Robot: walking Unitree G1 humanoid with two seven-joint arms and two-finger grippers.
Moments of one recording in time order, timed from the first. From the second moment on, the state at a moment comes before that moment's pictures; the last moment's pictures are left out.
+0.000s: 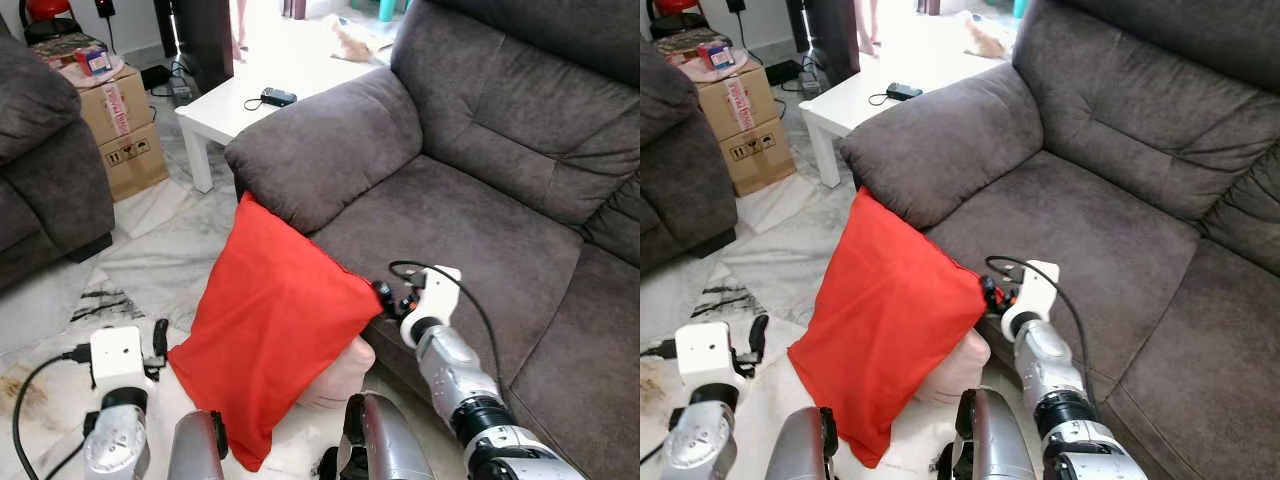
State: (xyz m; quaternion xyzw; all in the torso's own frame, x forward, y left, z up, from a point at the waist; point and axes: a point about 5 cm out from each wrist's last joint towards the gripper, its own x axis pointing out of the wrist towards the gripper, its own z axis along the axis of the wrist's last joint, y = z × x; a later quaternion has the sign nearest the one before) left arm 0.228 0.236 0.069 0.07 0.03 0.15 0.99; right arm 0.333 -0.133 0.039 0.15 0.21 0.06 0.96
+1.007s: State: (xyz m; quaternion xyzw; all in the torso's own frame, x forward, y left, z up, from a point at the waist) left arm 0.229 0.215 0.105 0.04 -0.02 0.13 0.99; right arm 0.336 -0.116 0.040 0.28 0.21 0.10 0.93
